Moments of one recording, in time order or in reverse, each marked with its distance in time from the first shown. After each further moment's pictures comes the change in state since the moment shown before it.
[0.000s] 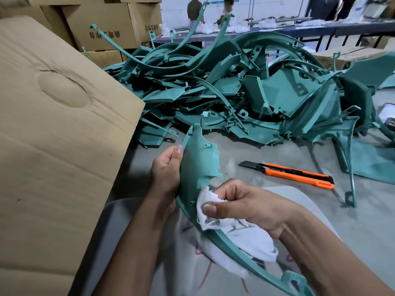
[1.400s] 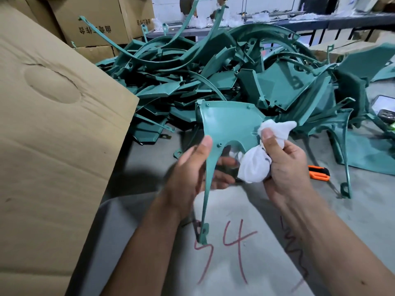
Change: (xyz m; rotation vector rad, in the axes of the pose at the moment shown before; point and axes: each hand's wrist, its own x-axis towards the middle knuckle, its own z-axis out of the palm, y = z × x) left_hand -0.031 0.021 0.026 -0.165 -0.458 -0.224; right_hand 0.004 0.000 -0.036 0.413 0.996 -0.603
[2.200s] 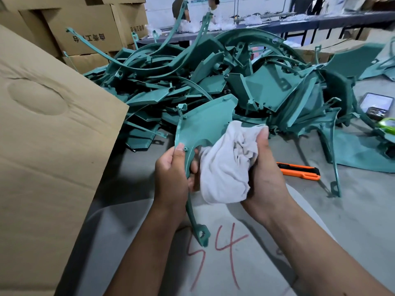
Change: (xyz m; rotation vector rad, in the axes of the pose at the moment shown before) left_hand 0.005 -0.007 0.006 0.067 0.410 0.256; right_hand -0.017 0.006 0.013 0.157 -0.276 0.338
